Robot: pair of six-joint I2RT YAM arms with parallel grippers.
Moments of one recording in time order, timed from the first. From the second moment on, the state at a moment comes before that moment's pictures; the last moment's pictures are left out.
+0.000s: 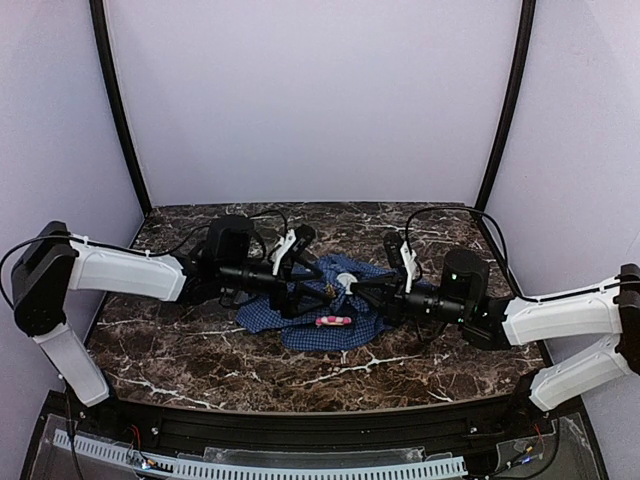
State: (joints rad) left arm -0.81 1.70 0.96 0.39 0.64 0.00; right arm 0.85 1.26 0.47 0.68 -0.28 0.22
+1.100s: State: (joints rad) left arm -0.80 1.64 1.06 0.13 0.78 0.19; right arm 0.77 1.38 0.62 0.55 -0.72 0.15
